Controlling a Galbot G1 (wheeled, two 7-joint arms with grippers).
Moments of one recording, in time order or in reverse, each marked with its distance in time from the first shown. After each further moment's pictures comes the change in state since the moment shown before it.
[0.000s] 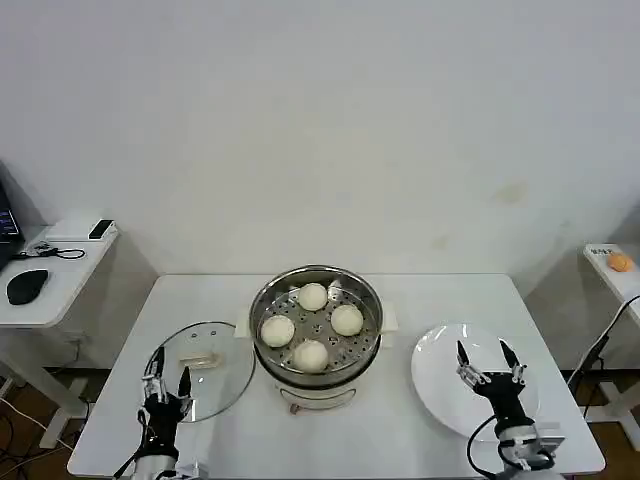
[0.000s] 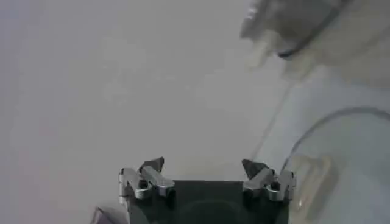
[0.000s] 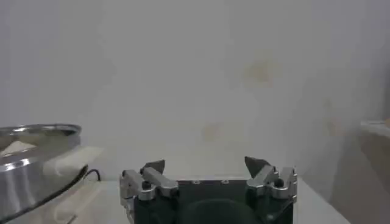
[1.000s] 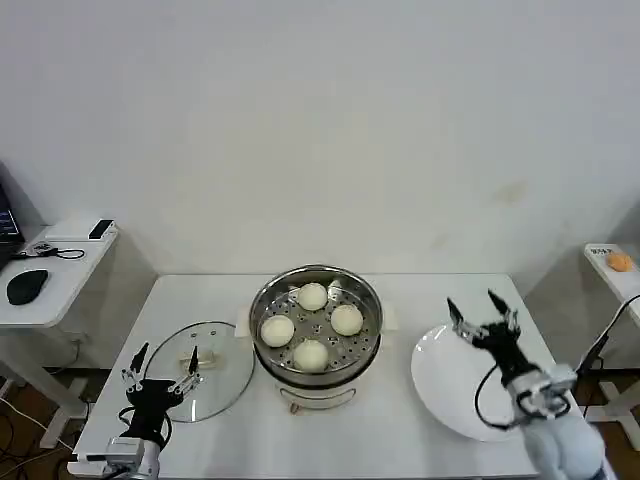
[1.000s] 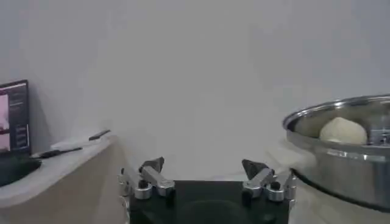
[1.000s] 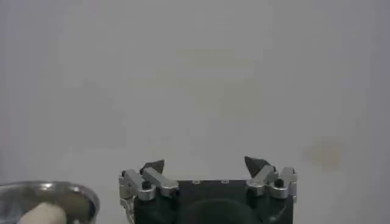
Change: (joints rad) left arm 0.024 0.007 -0.077 -0.195 -1.164 -0.041 0.223; right arm 0.119 -0.170 -0.025 -0.001 0.151 -0.066 -0.087
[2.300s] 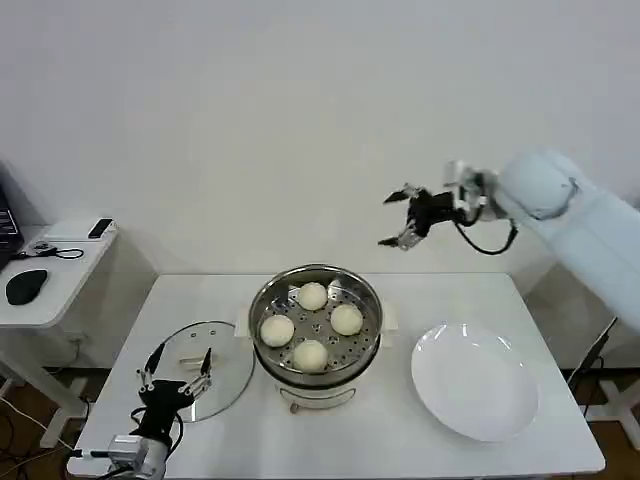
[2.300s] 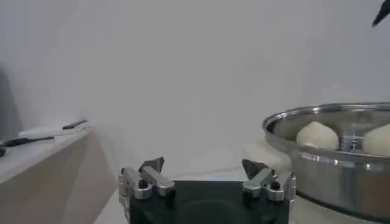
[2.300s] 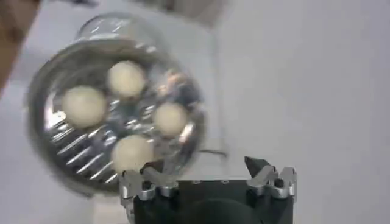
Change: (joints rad) left arm 0.003 -0.001 0.011 -0.018 -0.088 0.028 0.064; right arm 1.480 -0.507 -1.039 -0.303 -0.048 -0.409 -0.587
